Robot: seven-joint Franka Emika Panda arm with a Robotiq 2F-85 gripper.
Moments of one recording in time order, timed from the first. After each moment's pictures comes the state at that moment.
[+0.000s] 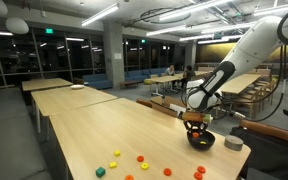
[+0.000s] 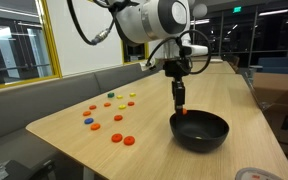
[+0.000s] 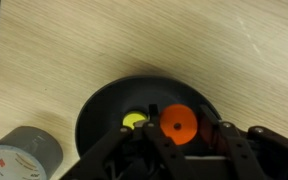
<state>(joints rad) -0.03 0.19 -0.27 -2.33 -0.09 2.48 1.00</state>
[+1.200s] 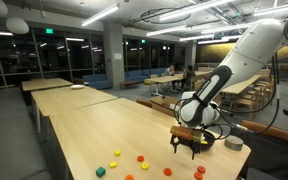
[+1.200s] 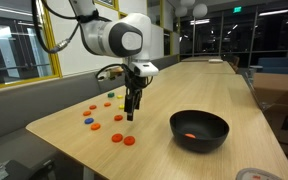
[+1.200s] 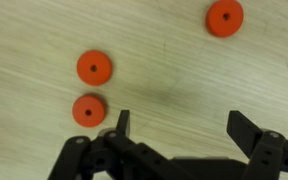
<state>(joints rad) 0.02 0.18 -0.04 -2.49 0.26 2.65 1.06</state>
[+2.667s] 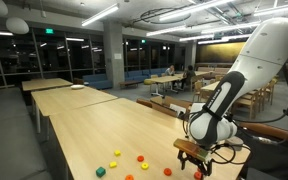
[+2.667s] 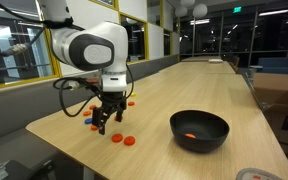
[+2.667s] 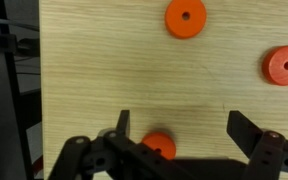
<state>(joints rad) 0.08 0.12 0.06 -2.71 0.45 2.81 1.29</state>
